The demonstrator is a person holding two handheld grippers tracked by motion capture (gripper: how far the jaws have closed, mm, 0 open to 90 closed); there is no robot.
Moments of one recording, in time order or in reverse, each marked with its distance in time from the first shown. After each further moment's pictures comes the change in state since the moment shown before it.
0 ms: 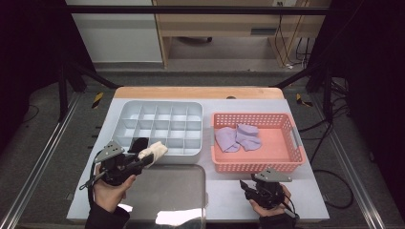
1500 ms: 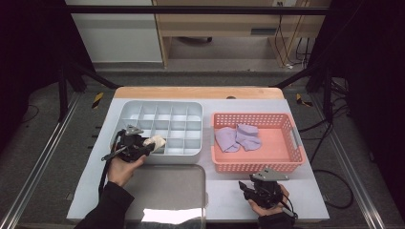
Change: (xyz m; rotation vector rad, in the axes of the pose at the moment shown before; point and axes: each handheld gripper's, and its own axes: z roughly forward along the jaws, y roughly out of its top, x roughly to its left) left arm 0.046 0.010 0.077 0.278 0.207 0.041; right arm 0.000 -0.001 0.006 0.031 0.011 -0.004
